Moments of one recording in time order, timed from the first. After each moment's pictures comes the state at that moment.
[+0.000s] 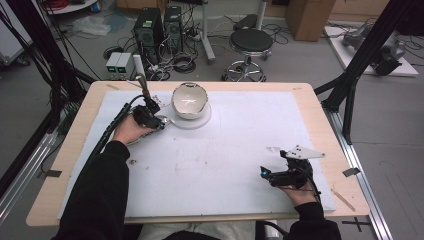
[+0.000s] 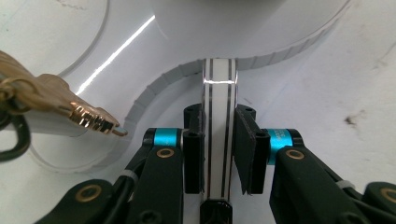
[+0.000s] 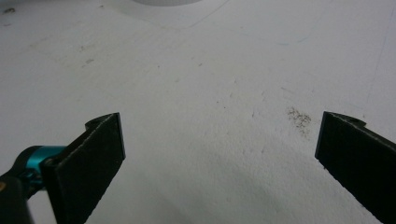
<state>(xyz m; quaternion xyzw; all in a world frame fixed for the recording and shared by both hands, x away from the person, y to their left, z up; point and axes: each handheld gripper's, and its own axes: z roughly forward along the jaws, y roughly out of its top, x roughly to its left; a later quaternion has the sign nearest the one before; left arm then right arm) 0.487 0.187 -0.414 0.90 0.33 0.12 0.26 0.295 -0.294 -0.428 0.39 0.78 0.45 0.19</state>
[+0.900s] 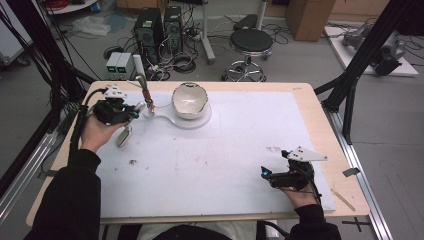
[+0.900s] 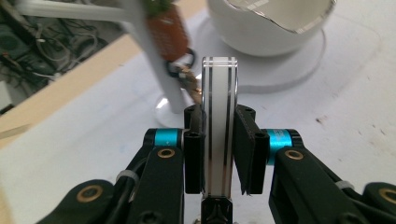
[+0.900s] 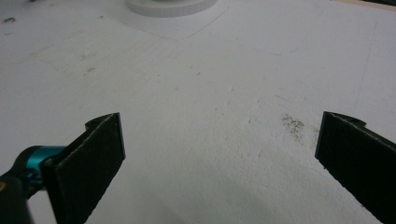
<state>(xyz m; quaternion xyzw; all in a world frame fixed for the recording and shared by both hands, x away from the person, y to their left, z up) 0.425 0.264 -0.344 0.83 0.35 0.24 0.37 0.287 -0.293 -0.424 0.40 0.77 0.45 0.20</state>
